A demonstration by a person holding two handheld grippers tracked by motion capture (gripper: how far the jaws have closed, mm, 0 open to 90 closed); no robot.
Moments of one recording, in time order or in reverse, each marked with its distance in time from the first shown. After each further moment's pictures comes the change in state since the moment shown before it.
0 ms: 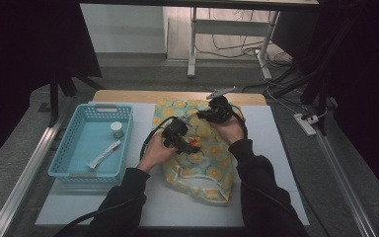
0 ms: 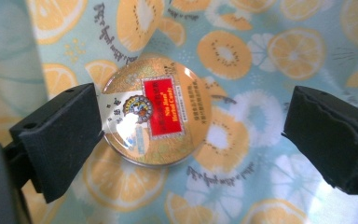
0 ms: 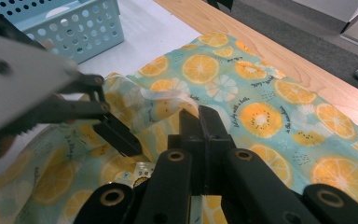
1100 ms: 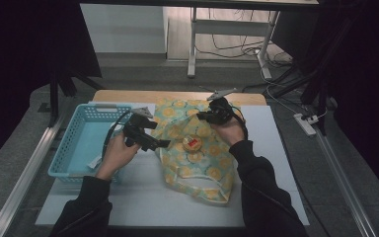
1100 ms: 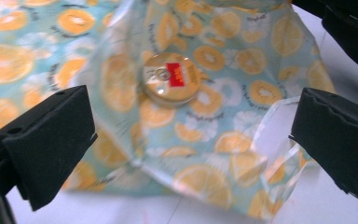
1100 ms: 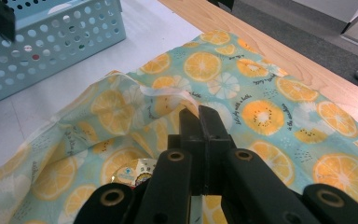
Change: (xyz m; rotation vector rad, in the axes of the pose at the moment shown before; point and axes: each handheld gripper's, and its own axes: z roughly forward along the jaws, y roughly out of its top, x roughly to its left) left arm 0.014 -0.056 -0.120 -0.160 0.002 -0.050; right arm 0.002 -0.004 -0.001 0.000 0.001 -0.009
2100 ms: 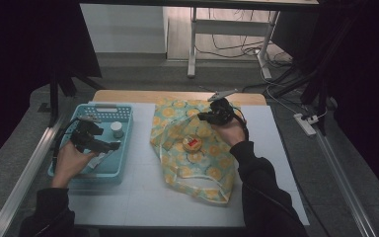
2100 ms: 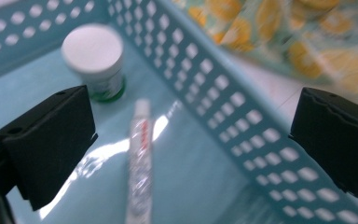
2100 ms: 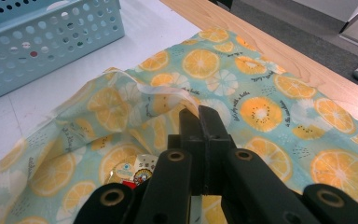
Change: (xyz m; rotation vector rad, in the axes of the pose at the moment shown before) left arm 0.060 -0.098 -0.079 0.123 0.263 -0.198; right arm -0.001 -0.003 -0.002 0.003 -0.005 -0.004
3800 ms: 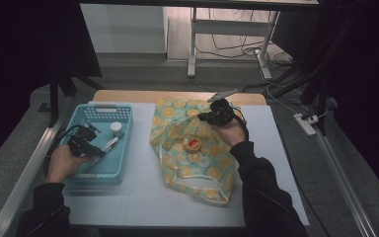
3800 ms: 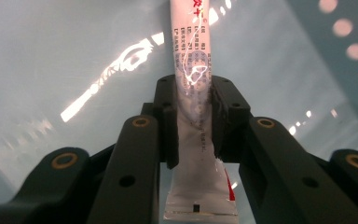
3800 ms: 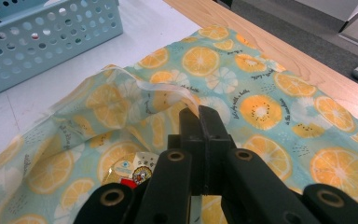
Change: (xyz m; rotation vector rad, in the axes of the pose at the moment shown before) left arm 0.030 -0.018 0.021 0.334 0.032 -0.082; right arm 0.001 -0.001 0.001 0.006 -0.003 -0.002
